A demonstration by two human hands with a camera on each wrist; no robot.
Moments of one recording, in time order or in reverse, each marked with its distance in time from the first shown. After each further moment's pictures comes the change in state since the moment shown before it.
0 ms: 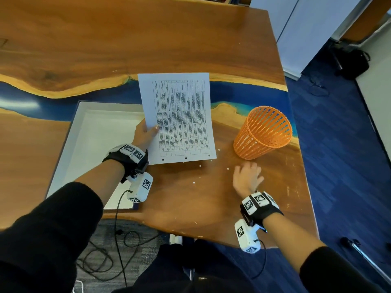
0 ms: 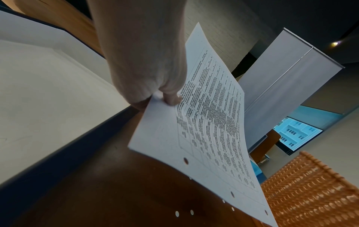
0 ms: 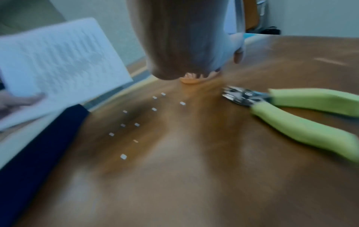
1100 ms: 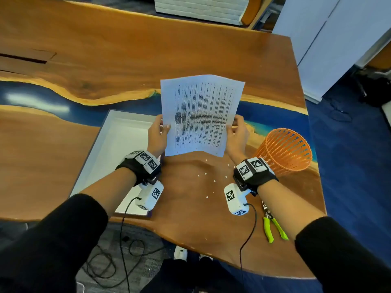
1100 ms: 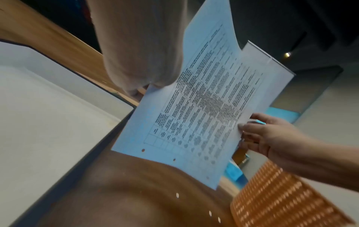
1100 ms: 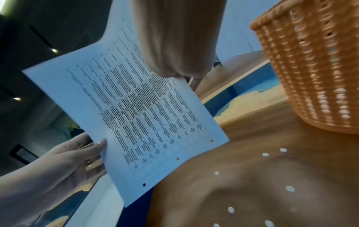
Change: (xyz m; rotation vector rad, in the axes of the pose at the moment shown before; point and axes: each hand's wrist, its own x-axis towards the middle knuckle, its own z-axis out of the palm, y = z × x) left_hand -0.003 0.040 -0.009 0.223 0.291 0.249; right_hand 0.047 -0.163 -0.042 0.791 0.093 -0.487
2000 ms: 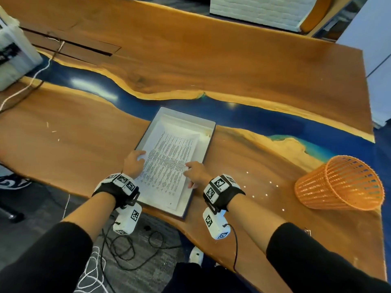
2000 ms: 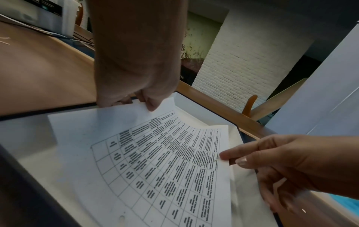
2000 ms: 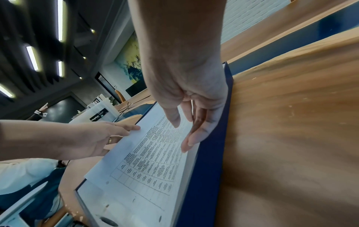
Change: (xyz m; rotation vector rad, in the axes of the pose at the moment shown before) left_hand -0.064 -0.102 -0.179 0.420 0.008 -0.553; right_hand -0.113 -0.025 0.182 -0.295 -1.164 0.289
